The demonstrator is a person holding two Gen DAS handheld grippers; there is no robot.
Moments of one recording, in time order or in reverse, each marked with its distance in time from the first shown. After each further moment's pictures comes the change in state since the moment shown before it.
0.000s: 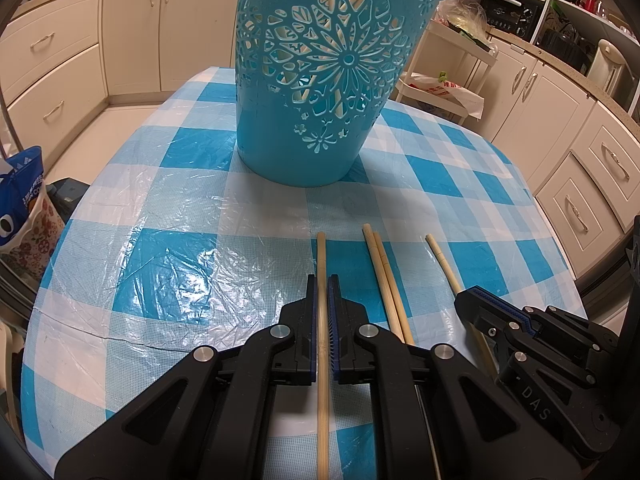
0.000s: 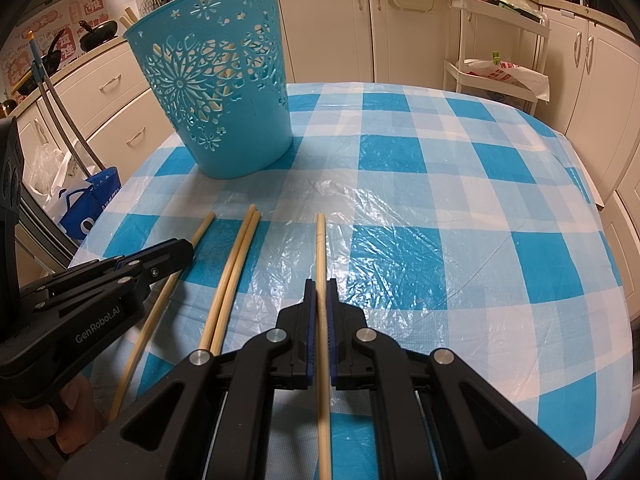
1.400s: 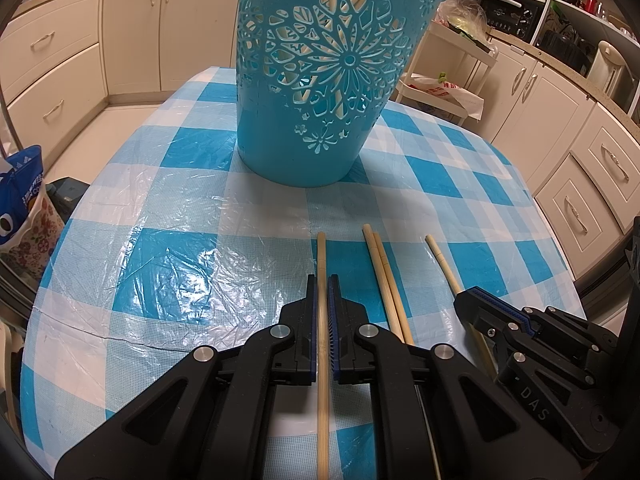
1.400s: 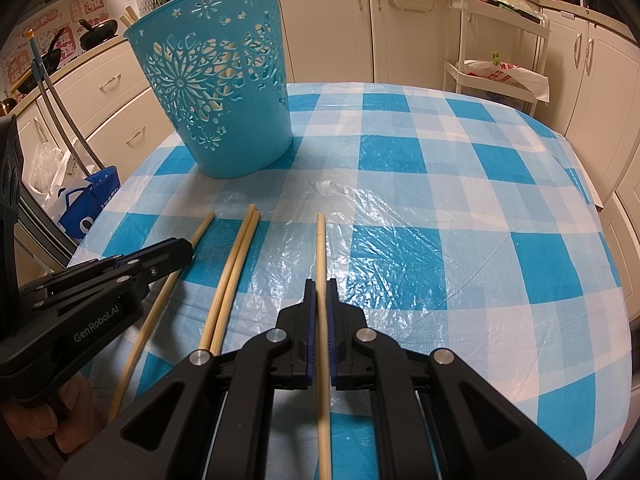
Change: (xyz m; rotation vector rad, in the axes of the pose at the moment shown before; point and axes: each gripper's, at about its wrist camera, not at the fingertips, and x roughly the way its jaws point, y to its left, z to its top) left arm 0.000 0.000 0.000 -0.001 0.000 -0.001; right arm 0.000 0.002 0.000 0.000 0.000 -0.001
